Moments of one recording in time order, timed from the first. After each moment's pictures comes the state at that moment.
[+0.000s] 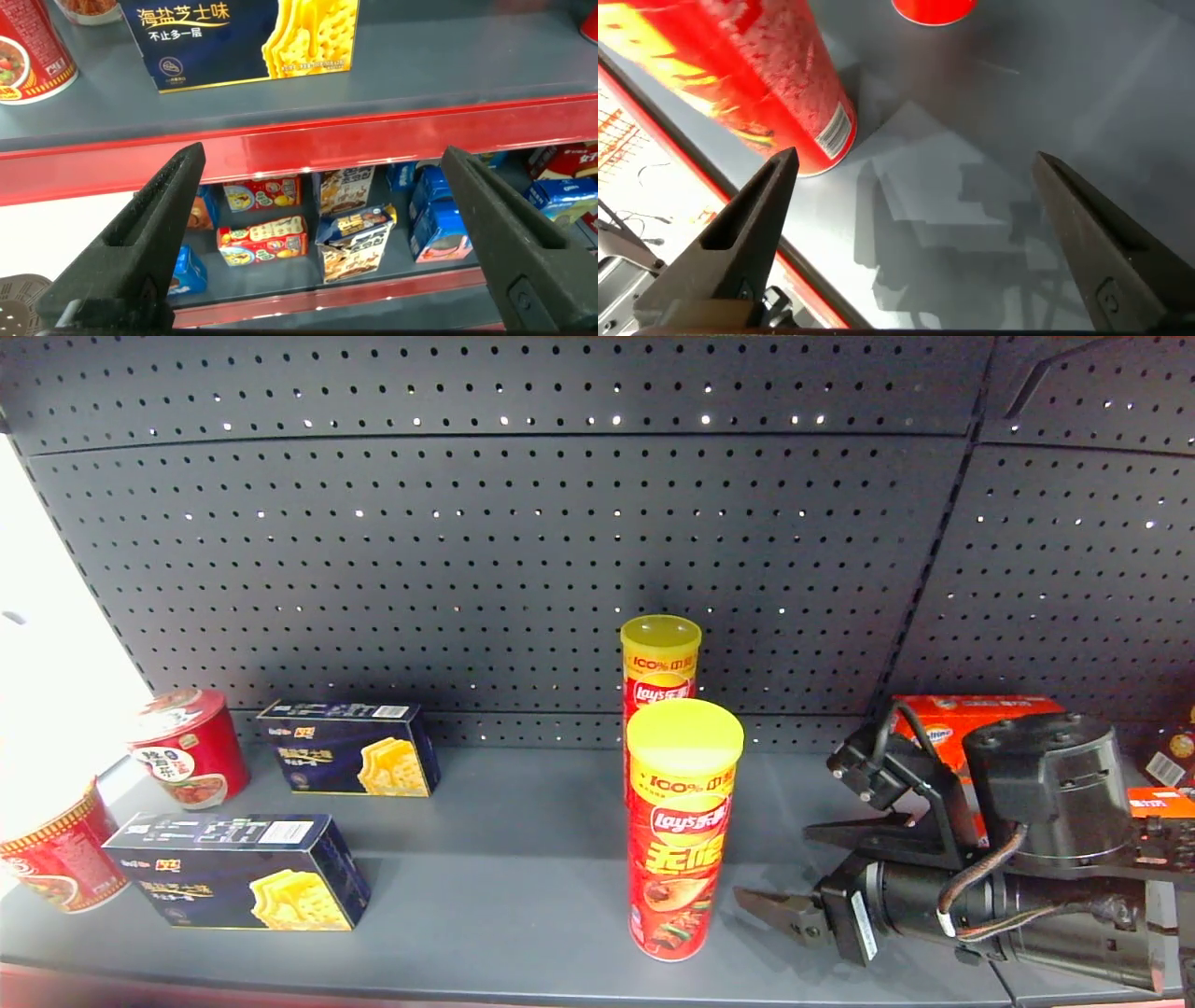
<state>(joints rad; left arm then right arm) -0.17 0.17 0.00 0.00 0.01 -0.02 0.68 1.54 -0.64 -0.38 0.03 0.02</state>
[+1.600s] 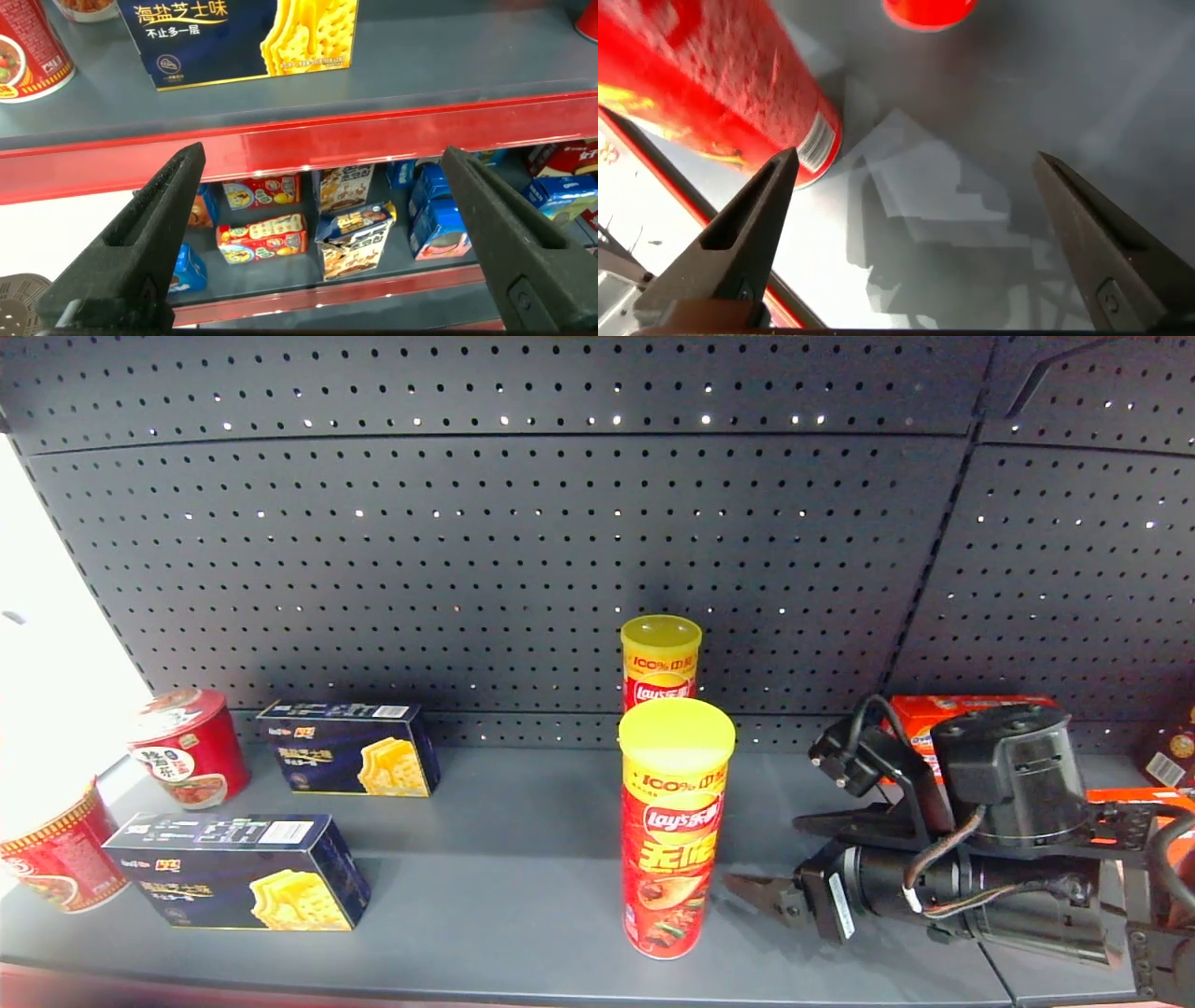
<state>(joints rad) -0.17 0.18 0.00 0.00 0.01 -0.02 0.66 1.59 -0.68 -0.40 0.03 0.02</state>
